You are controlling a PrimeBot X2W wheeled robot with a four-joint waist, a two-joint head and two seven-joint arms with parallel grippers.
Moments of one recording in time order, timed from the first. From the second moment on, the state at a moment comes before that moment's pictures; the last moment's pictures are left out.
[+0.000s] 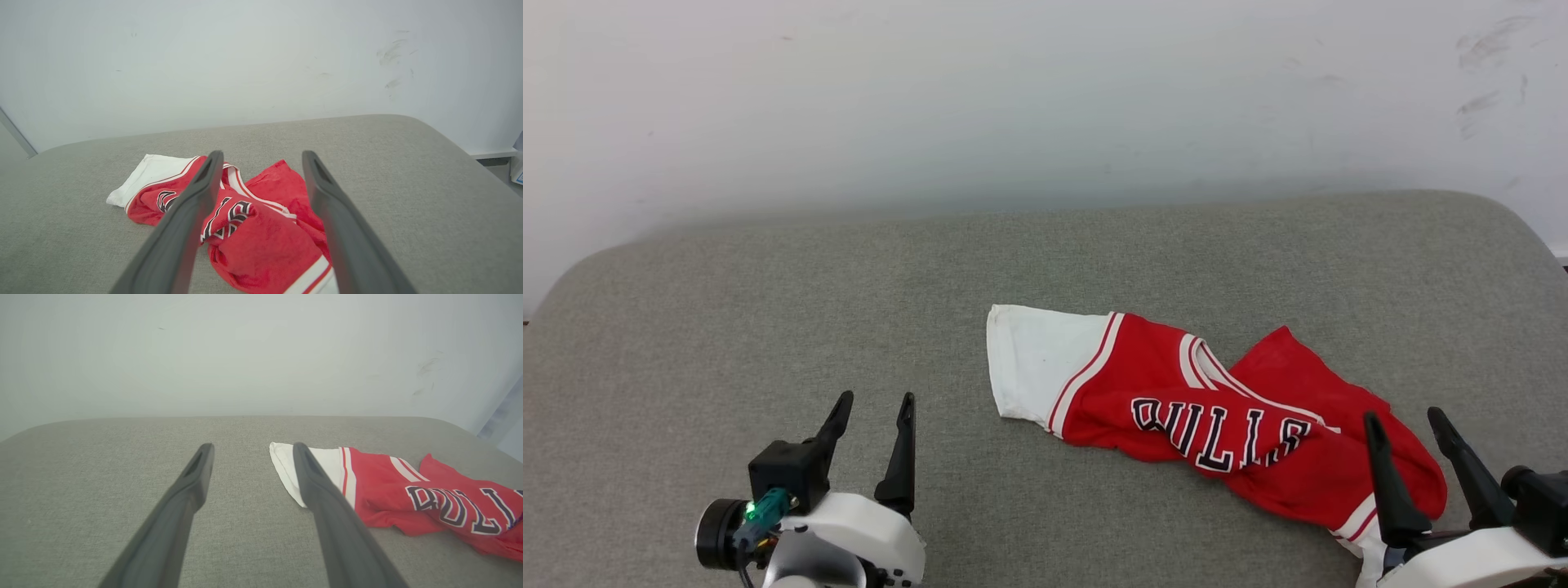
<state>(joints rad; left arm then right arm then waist) -0.07 0.26 -0.32 0.12 -0.41 0.13 -0.18 0.14 -0.07 -0.08 -0.16 0.22 0.13 0.04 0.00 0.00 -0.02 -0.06</state>
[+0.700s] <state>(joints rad) -0.74 0.23 -0.43 0.55 -0.50 -0.04 0.43 0.04 -0.06 -0.03 -0.15 0.24 0.13 0.02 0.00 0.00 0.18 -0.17</state>
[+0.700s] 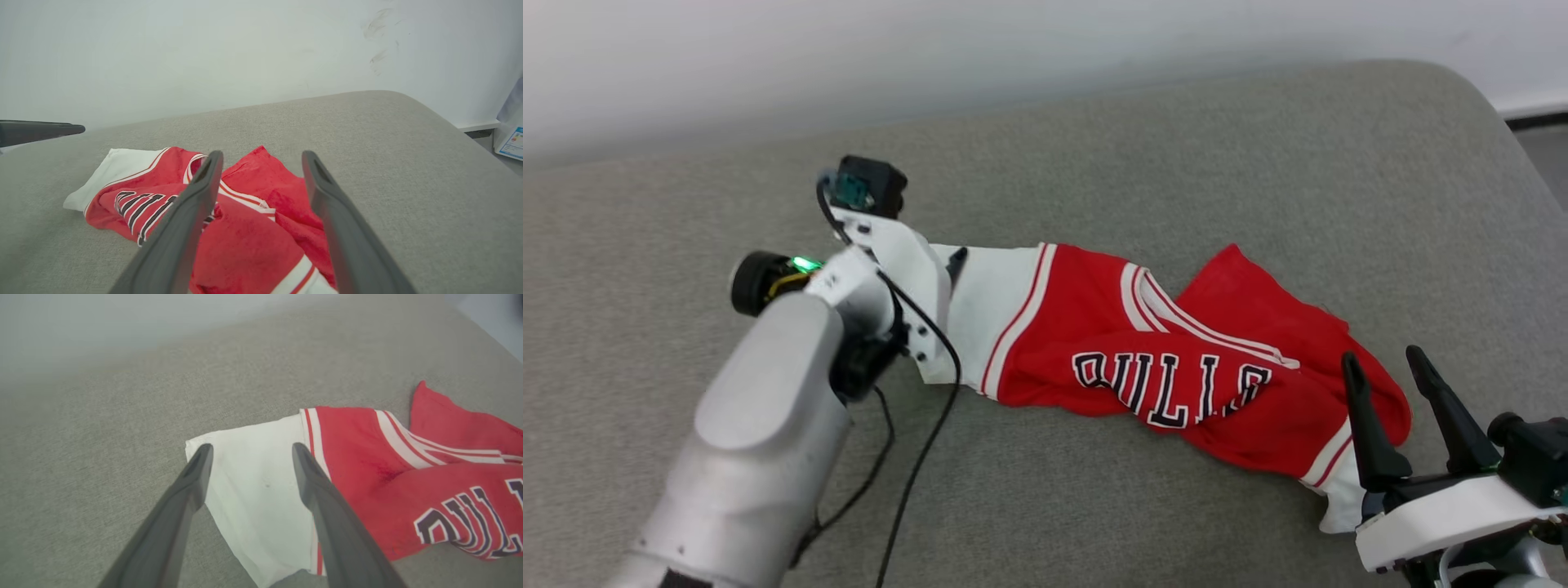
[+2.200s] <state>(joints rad) -0.64 0.37 -0.32 0.73 -0.64 0.01 0.25 0.00 -0.05 -0.13 -0.08 0.26 0.13 0.00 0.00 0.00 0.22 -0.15</state>
